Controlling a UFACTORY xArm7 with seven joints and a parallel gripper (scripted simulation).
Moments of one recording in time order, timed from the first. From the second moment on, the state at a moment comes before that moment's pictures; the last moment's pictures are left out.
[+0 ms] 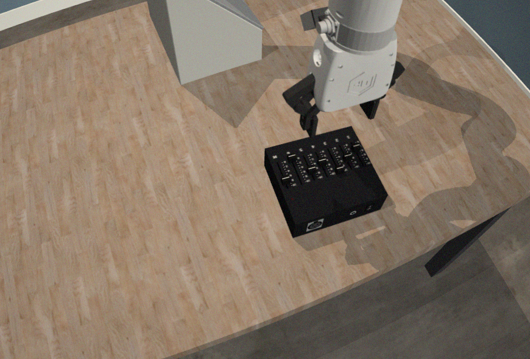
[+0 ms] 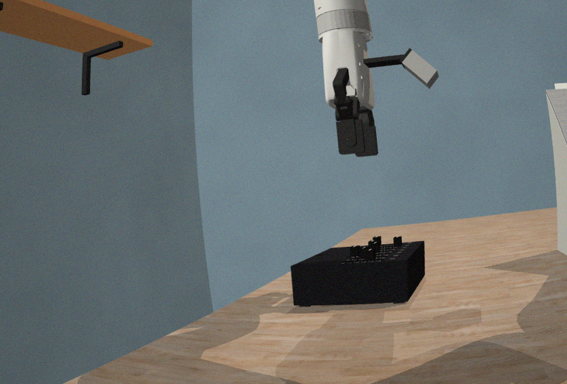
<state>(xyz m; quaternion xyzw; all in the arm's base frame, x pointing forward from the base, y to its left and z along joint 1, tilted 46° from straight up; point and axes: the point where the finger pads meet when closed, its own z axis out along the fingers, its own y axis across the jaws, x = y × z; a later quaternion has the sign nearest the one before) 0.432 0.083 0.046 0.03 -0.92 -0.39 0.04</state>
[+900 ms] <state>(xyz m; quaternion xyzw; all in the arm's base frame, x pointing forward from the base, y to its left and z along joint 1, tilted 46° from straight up) 0.410 0.082 0.061 -0.43 -0.80 -0.38 0.17</state>
